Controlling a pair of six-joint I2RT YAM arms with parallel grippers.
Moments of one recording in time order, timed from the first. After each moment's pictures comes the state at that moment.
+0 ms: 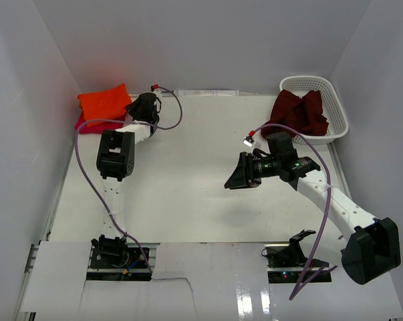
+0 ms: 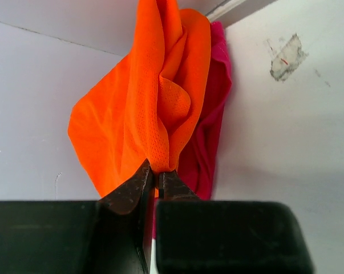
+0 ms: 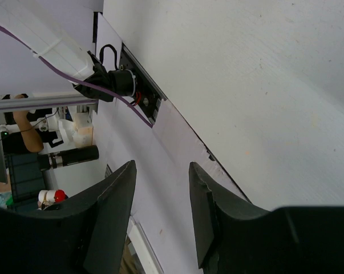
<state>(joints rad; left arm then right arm) -0.18 2.38 1.70 0.37 -0.76 0.84 0.45 1.15 0.85 -0.47 -0.86 0.55</state>
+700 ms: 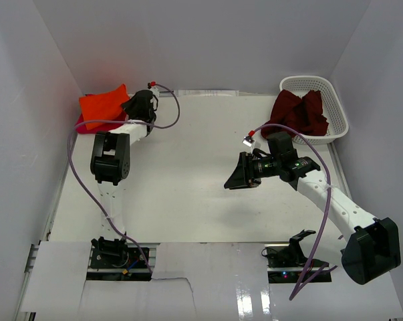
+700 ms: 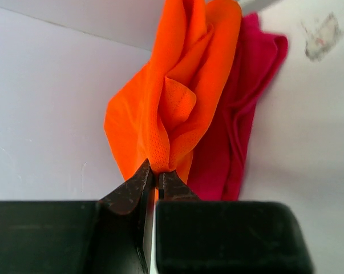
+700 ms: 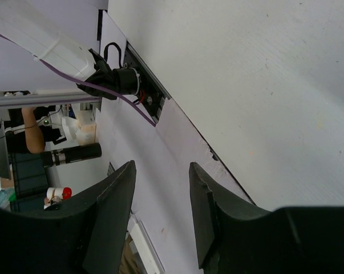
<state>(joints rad) -0.18 2.26 1.62 0.33 -0.75 0.87 0.45 1.15 0.85 -0.46 -0.88 0.55</state>
